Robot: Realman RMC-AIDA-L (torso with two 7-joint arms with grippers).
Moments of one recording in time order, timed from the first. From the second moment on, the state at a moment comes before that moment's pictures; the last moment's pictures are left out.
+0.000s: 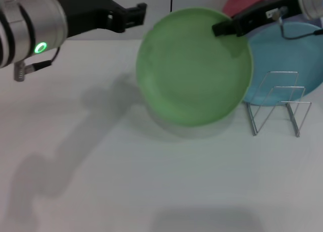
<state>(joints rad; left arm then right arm) -0.27 -2.06 -1.47 -1.90 2.59 -0.86 0.30 0.83 1.99 -0.95 -1.13 -2.30 -1.42 2.26</state>
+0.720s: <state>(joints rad) 0.03 -2.06 -1.09 -1.54 2.59 0.40 0.59 0.73 2.01 -0.92 -1.63 -2.37 -1.59 1.92</state>
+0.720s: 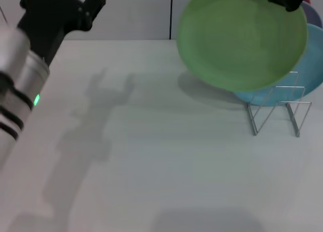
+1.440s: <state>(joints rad) -0.10 -2.07 -1.02 -1.04 2.59 0.86 0.37 0.69 2.03 -0.86 -1.77 -2.37 -1.72 1.76</state>
